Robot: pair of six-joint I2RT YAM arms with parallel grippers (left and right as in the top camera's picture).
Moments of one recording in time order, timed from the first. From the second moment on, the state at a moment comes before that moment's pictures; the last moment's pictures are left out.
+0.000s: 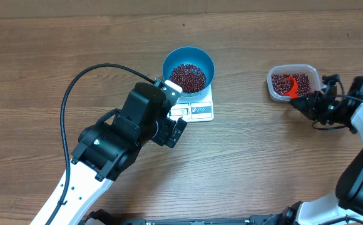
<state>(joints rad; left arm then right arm) -0.59 1.18 1.24 -0.91 -0.10 0.00 -0.49 1.75 1.05 -0.62 -0.79 -0.01</state>
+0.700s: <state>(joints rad) -0.59 1.18 1.24 -0.91 -0.10 0.00 -0.60 1.78 1.04 -0.62 -1.17 -0.01</state>
